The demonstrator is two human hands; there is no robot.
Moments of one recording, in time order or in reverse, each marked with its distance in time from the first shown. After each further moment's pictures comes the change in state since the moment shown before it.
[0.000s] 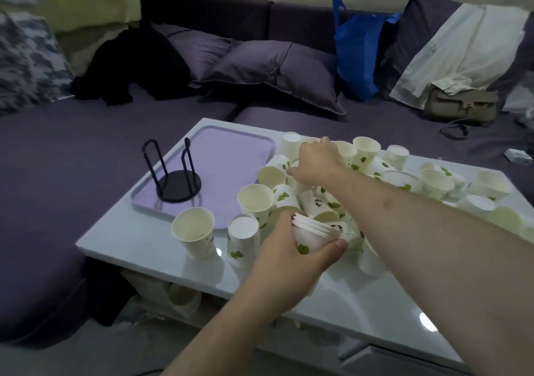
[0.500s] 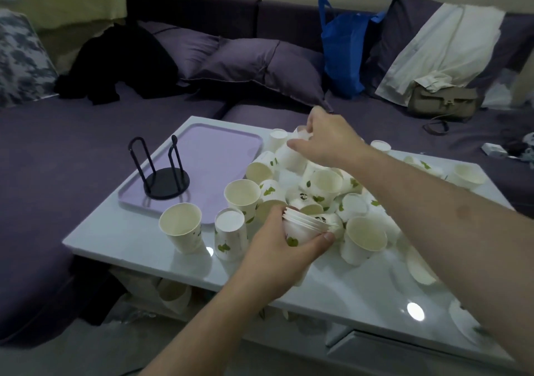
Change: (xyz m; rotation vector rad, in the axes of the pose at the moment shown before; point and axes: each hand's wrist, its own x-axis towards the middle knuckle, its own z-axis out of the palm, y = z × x) left_hand -0.006 0.008 0.006 0.023 -0.024 0.020; right_hand -0.054 0.030 -0.068 0.448 0.129 0.061
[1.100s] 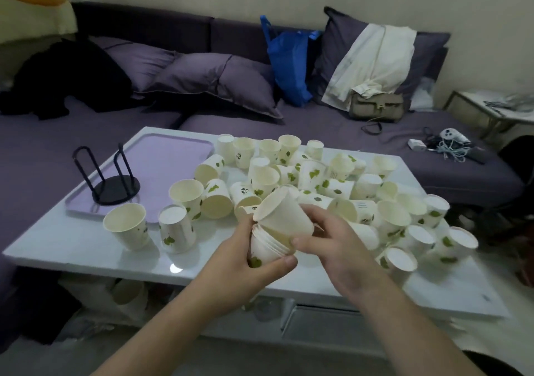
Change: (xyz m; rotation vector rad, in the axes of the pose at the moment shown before) left_hand -0.054 0.013 0.039 0.120 -0.200 0.212; right_hand -0.232 0.097 -0.002 1.132 -0.124 0.128
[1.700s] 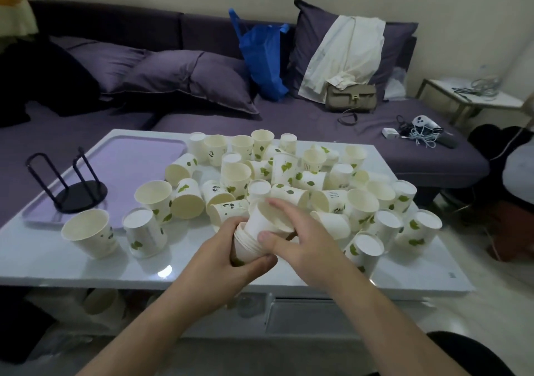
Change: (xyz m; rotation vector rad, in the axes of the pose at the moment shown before) left_hand 0.011 -0.002 0.025 0.106 -0.013 -0.015; right_hand -0.018 -0.005 -0.012 -0.571 0.030 -0.052
